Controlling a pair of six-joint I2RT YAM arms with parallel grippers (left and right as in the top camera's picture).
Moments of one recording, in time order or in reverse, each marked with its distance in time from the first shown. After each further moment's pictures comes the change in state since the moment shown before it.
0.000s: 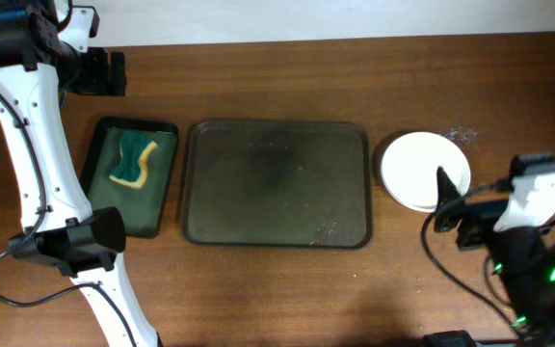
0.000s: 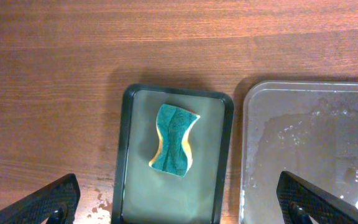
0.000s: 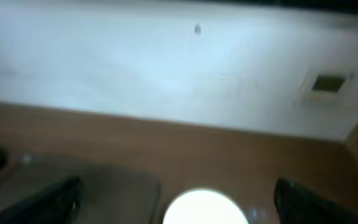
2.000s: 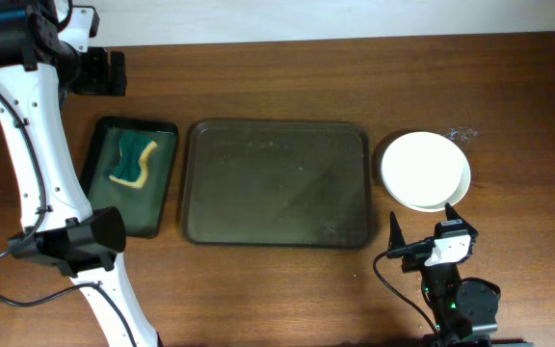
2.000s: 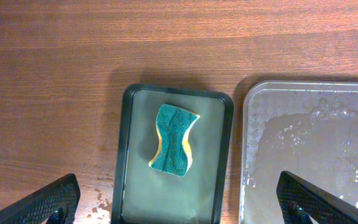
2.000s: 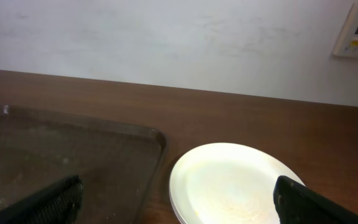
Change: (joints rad) left arm 0.000 0.000 0.000 0.000 0.000 0.000; right arm -0.019 -0.558 -1.012 0.560 -0.043 0.009
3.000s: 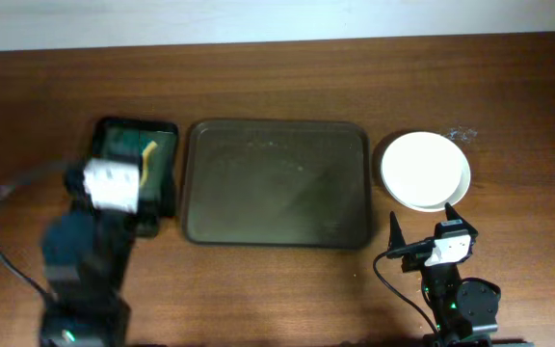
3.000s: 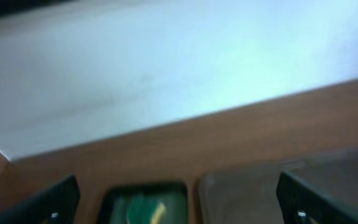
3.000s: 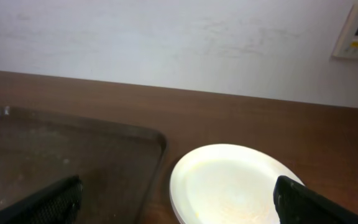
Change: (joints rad) left arm -0.189 -1.540 -2.025 1.448 0.004 0.006; right arm -0.001 -0.004 0.000 0.000 -0.003 0.000
